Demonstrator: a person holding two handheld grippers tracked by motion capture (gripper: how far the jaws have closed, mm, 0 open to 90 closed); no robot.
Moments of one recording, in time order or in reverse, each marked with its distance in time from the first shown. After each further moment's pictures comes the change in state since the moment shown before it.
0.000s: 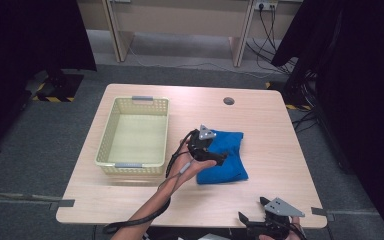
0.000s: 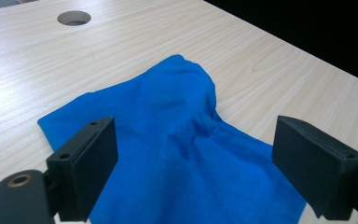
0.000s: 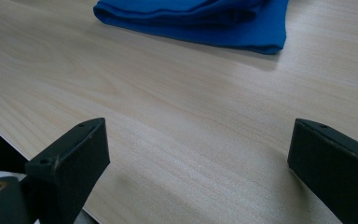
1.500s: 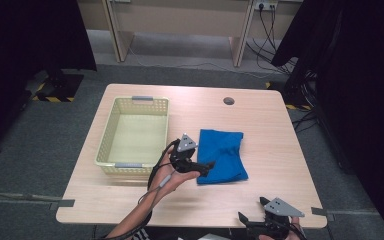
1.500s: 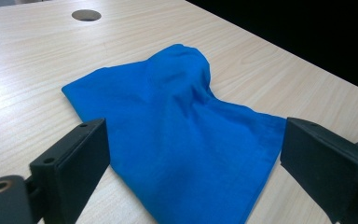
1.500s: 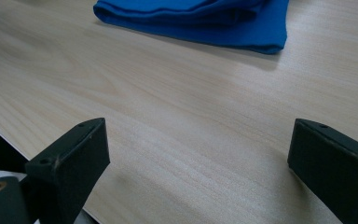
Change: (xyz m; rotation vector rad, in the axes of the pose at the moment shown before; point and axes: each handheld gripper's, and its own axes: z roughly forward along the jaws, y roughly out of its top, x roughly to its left) left arm 0.007 -0.033 -0.046 -0.062 -0.023 -0.023; right arm 0.001 0.000 0.000 0.004 -0.002 -0.001
